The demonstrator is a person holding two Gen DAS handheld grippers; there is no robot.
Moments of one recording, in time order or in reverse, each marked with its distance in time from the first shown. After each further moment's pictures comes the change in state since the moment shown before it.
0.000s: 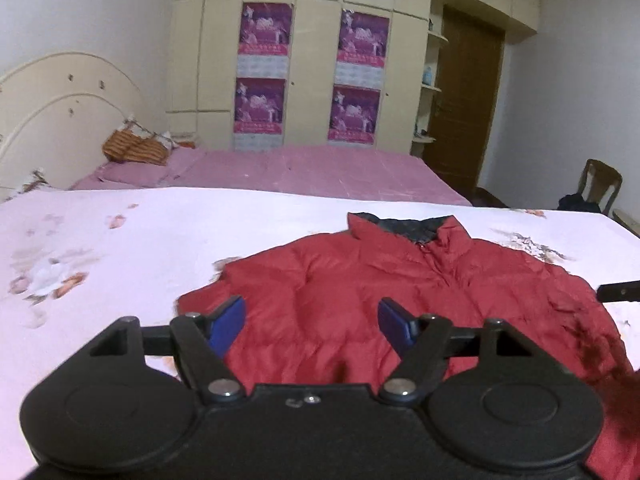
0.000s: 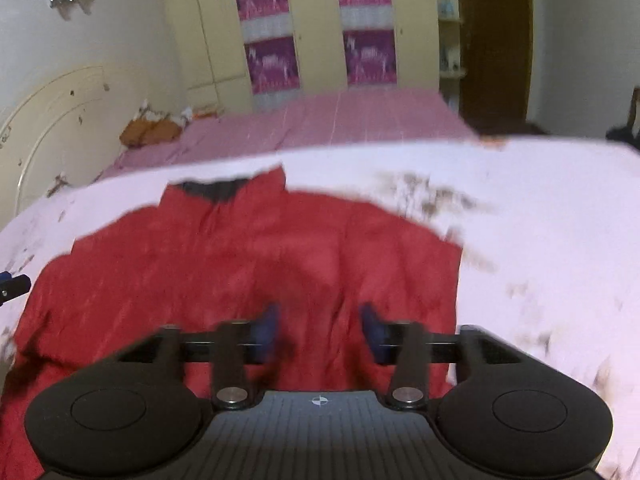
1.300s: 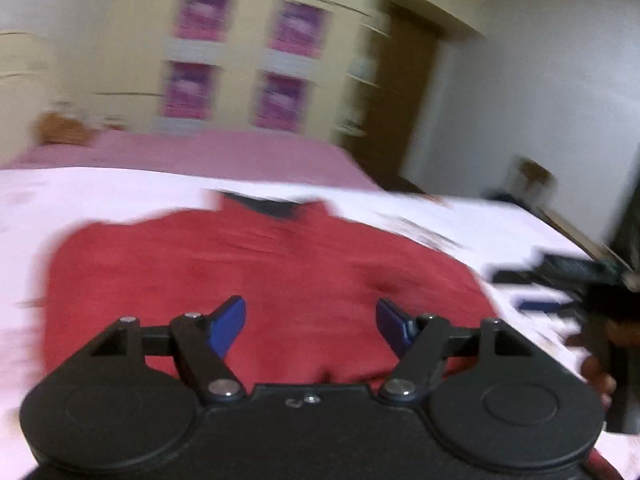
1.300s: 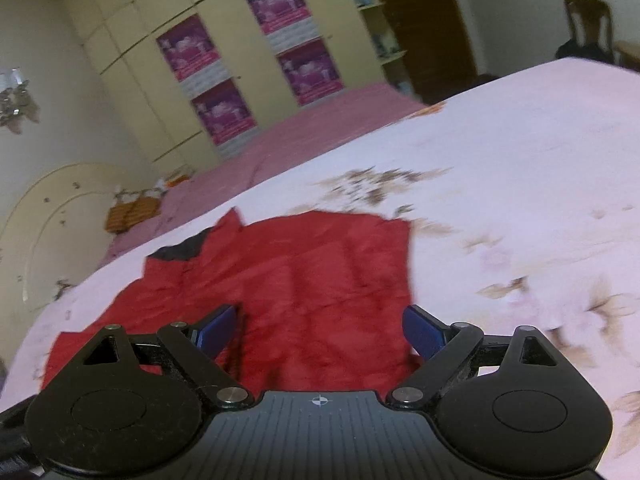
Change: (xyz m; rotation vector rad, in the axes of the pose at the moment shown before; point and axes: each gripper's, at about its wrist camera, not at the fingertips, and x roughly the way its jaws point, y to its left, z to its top) left arm -0.040 -0.070 -0.021 -0.057 -0.010 -0.159; right arm -0.020 -0.063 -0.023 0.344 -0.050 0.074
